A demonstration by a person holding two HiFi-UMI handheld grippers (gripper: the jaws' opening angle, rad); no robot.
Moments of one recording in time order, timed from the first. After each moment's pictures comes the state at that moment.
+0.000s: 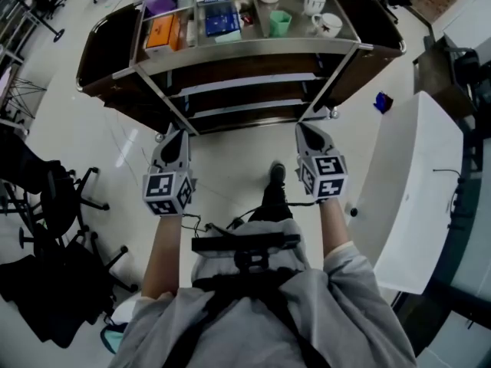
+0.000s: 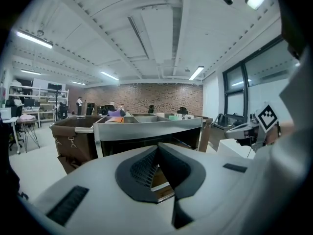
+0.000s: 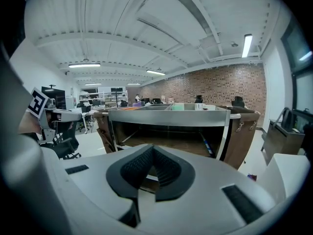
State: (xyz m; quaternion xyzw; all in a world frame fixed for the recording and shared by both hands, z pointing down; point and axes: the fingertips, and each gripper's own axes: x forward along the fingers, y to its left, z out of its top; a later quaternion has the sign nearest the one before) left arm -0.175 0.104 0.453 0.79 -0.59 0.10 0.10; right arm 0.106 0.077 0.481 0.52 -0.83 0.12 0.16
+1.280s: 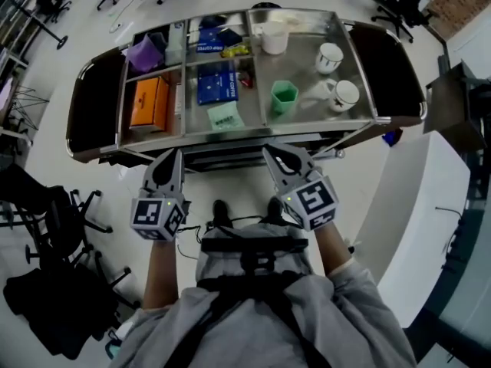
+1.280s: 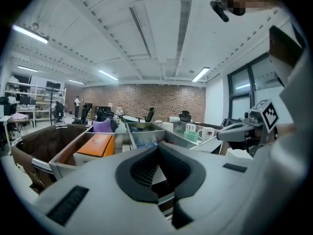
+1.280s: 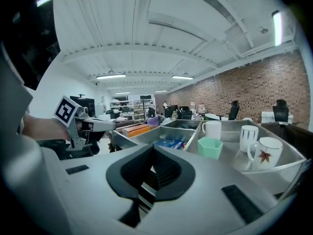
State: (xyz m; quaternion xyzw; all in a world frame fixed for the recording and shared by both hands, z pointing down) left arm -0.156 -0.119 0.399 0.80 -0.58 0.09 0.10; right arm 0.028 -0.129 0.397 0.35 -0.92 0.09 0.13
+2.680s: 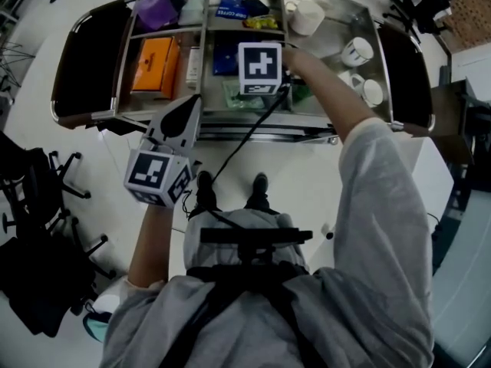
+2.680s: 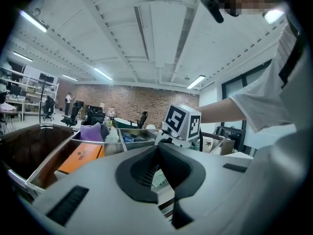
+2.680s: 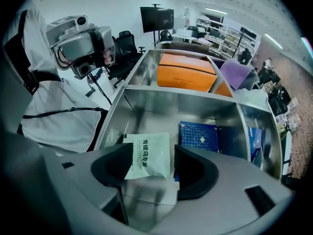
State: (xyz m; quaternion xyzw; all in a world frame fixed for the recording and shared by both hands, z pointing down) left arm -0.157 -0.173 0.375 0.83 -0.54 0.04 0.11; right arm -0.113 -0.244 0.494 -0.12 -0.78 -0.11 0.60
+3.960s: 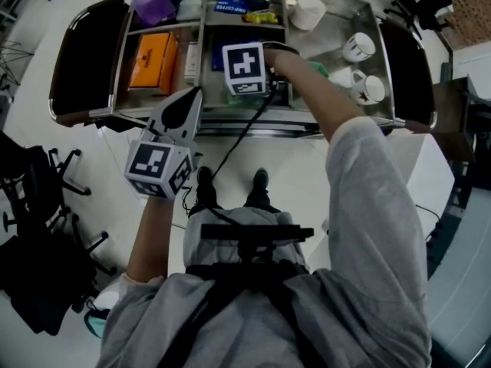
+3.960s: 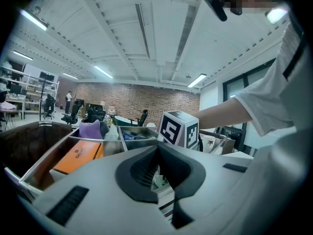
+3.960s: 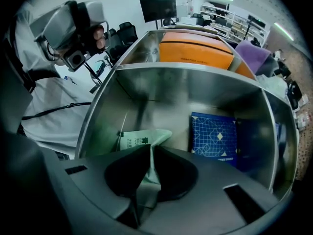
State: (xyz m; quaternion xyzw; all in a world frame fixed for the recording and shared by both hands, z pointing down) left arm -0.158 -0.186 0.384 0.83 -0.55 0.05 0.12; right arm -0.108 -0.236 0.535 -0.16 -0.74 -0.08 0.65
